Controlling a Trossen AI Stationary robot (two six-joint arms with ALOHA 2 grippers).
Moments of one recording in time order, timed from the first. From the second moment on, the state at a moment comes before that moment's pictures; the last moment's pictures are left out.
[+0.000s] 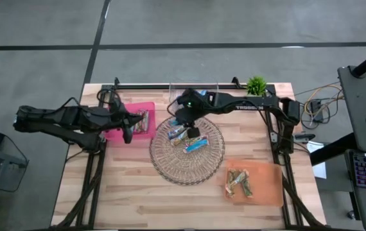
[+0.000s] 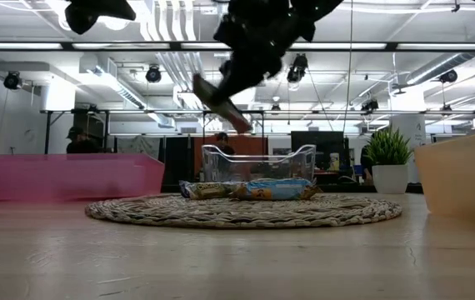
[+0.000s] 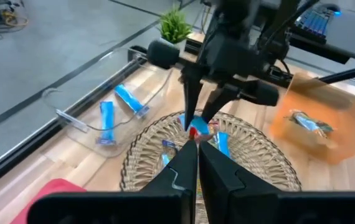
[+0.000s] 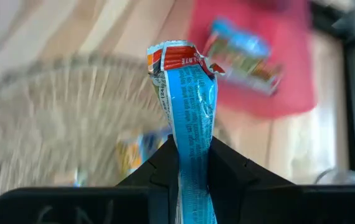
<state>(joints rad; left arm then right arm) -0.13 0.76 0.94 -0.62 -0.48 -0.39 -0.21 1.89 1.55 -0.48 -0.22 -0.48</state>
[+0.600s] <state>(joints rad) -0.13 0.66 0.94 -0.68 -0.59 -0.39 -0.21 1.94 1.62 -0.24 -0.29 -0.04</state>
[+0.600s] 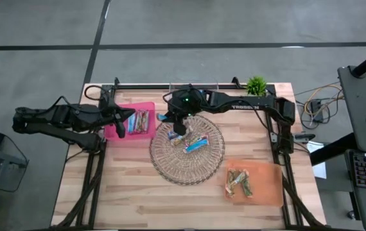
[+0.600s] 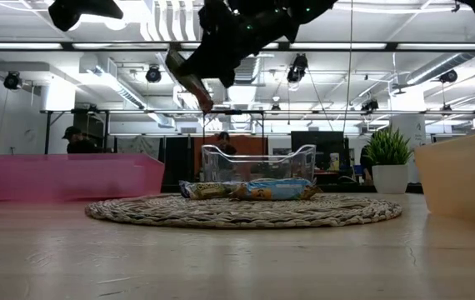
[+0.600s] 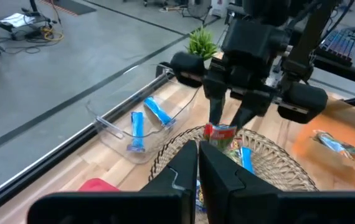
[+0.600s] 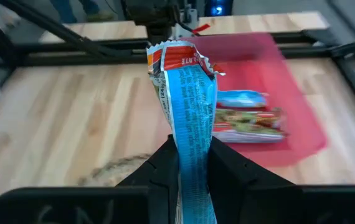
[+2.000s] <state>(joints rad) -0.13 0.51 0.93 -0.88 -0.59 -0.37 -0.26 2.31 2.05 -0.19 -0.43 0.70</state>
